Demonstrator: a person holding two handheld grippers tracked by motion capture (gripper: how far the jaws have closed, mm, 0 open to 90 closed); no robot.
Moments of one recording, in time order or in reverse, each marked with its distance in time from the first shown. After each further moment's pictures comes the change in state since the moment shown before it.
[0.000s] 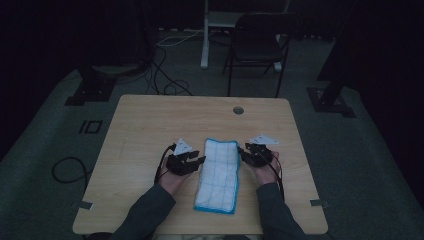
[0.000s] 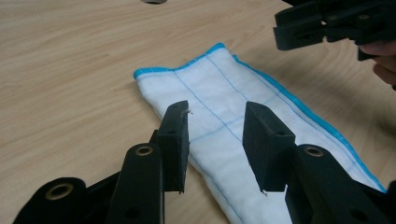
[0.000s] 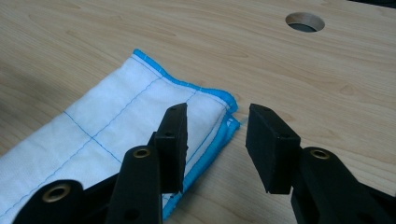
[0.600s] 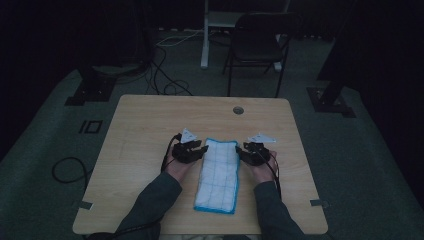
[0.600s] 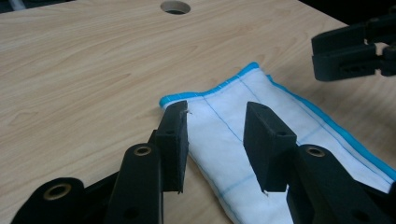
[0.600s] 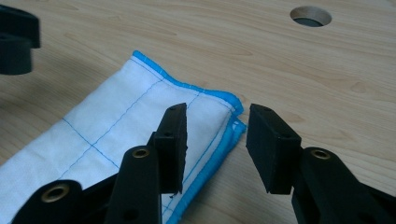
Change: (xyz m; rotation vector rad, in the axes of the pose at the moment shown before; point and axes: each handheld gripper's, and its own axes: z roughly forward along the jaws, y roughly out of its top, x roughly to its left) left arm 0.019 0.019 0.035 0.002 0.054 -0.016; right arm 0.002 0.002 0.010 0.015 0.005 0.030
